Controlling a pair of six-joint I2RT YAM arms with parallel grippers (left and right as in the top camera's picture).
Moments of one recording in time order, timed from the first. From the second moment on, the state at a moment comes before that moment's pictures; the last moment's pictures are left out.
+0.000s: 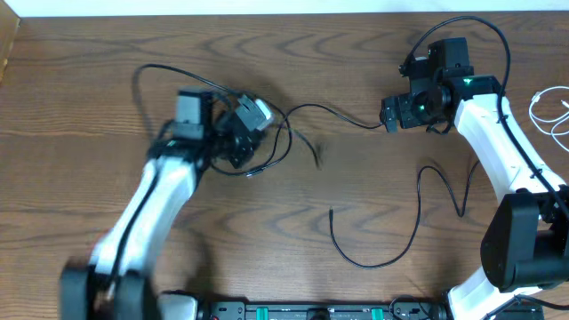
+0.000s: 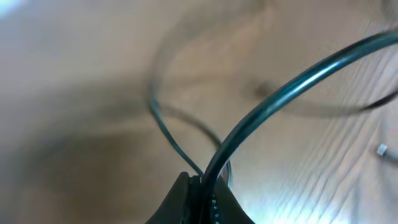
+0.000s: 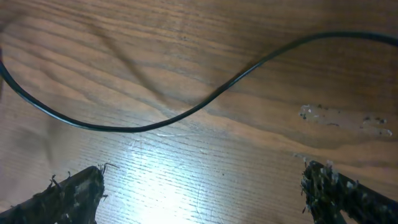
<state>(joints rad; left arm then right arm) -0.14 1.46 0.94 -0.32 0.59 0.63 0.10 1.80 1.39 -0.76 -0.16 -0.08</state>
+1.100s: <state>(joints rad) -0.14 0.95 0.95 -0.37 0.59 0.61 0.16 1.91 1.38 -0.72 -0.14 -0.25</state>
